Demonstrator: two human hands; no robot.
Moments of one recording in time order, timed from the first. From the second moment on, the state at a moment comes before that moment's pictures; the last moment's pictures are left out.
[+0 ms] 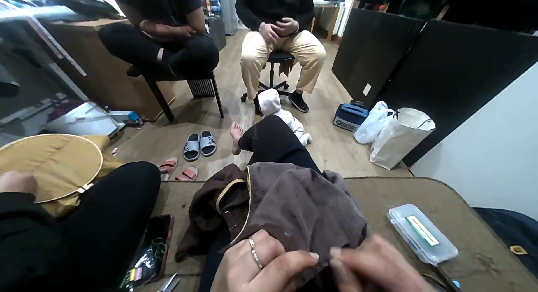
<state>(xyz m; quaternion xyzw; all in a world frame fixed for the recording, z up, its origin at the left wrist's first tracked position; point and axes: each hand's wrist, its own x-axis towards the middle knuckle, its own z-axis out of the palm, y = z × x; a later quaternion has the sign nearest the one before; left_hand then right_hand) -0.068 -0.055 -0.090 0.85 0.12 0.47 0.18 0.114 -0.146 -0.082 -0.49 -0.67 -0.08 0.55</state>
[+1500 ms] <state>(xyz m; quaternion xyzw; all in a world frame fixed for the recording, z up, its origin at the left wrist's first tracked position) -0.063 -0.055 -0.090 0.86 0.16 0.47 0.15 0.119 -0.138 -0.088 -0.54 -0.64 0.00 0.55</state>
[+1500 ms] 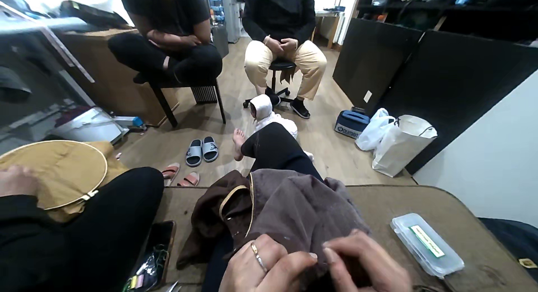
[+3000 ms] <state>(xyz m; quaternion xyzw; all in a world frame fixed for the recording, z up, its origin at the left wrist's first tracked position) -0.057 -0.059 -0.089 0.85 0.18 0.47 0.14 0.117 -0.132 -0.104 -0.51 -0.66 -0.12 0.54</state>
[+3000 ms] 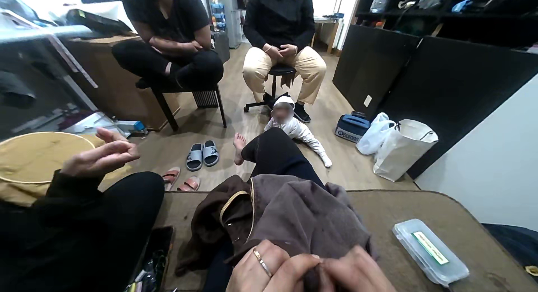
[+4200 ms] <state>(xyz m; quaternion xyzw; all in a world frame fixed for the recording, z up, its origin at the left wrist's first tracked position) -0.055 -0.064 -0.090 0.84 0.19 0.47 0.20 0.118 -0.132 -0.101 -0.47 -0.62 0.11 0.62</state>
